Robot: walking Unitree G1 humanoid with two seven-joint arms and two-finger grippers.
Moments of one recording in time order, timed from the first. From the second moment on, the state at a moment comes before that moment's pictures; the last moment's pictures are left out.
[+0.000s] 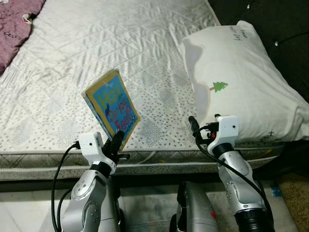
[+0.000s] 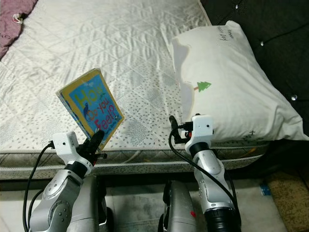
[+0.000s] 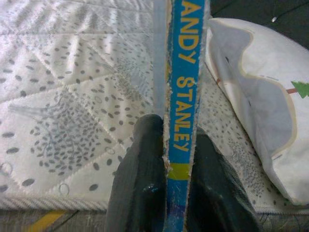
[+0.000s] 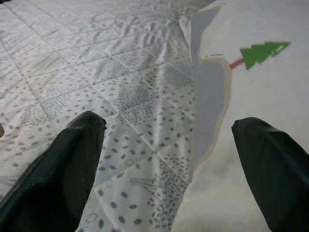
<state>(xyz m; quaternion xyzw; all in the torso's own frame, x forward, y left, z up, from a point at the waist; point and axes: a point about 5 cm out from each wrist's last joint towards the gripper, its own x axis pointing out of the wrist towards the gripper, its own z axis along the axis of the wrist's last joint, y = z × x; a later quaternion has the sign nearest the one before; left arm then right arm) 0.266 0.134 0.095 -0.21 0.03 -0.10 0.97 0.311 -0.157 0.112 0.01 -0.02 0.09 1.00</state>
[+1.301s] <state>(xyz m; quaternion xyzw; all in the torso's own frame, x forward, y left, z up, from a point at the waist) 0.365 0.102 0.101 -0.50 0.04 -0.09 0.86 0.299 -0.179 0.120 -0.03 -0.03 0.07 1.00</state>
